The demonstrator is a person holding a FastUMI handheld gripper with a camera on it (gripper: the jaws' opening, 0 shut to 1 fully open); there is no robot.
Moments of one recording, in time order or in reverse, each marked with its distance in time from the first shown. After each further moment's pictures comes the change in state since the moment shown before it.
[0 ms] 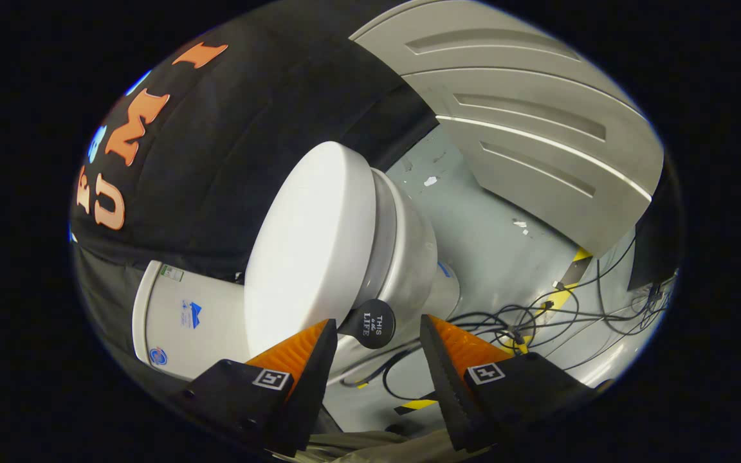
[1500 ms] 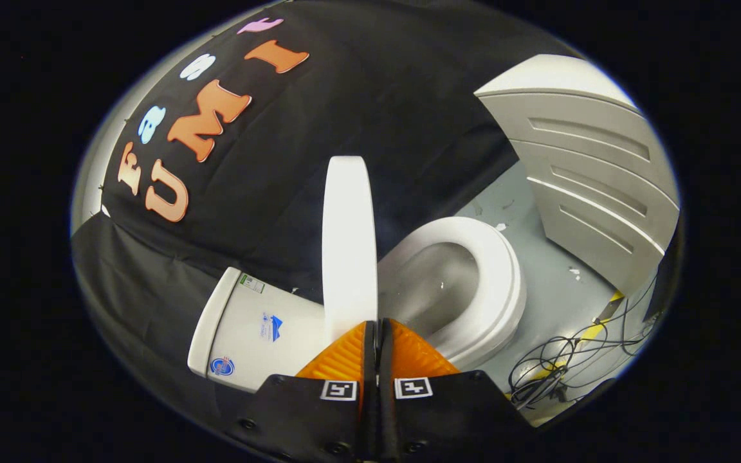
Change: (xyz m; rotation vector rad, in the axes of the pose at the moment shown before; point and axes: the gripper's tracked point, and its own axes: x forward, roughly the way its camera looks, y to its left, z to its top) arm -0.080 0.174 0.028 -0.189 -0.185 0.197
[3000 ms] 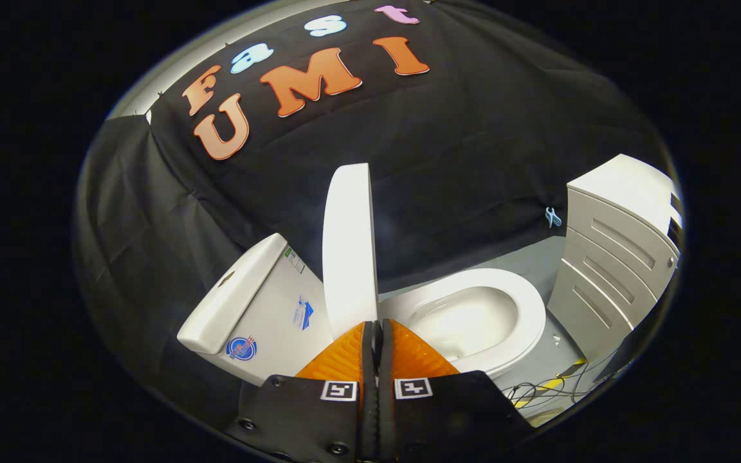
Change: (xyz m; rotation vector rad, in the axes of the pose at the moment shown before) arm -0.008 0.158 -0.034 -0.412 -0.112 -0.055
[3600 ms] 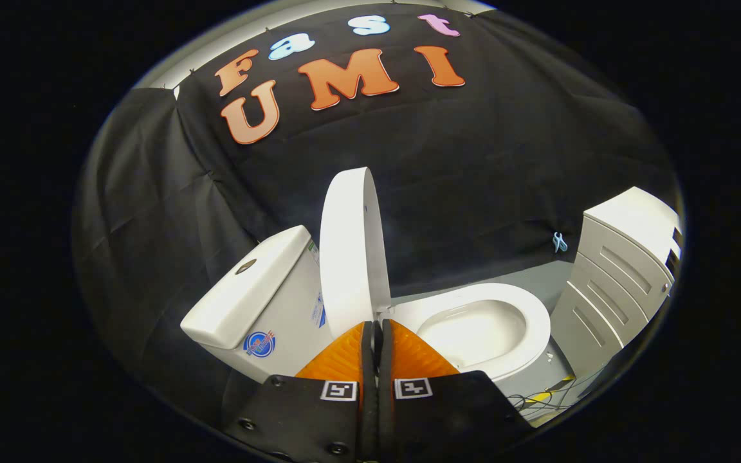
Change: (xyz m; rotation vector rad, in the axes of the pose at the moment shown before) arm -0.001 0.066 -0.004 -0.128 -0.023 0.010
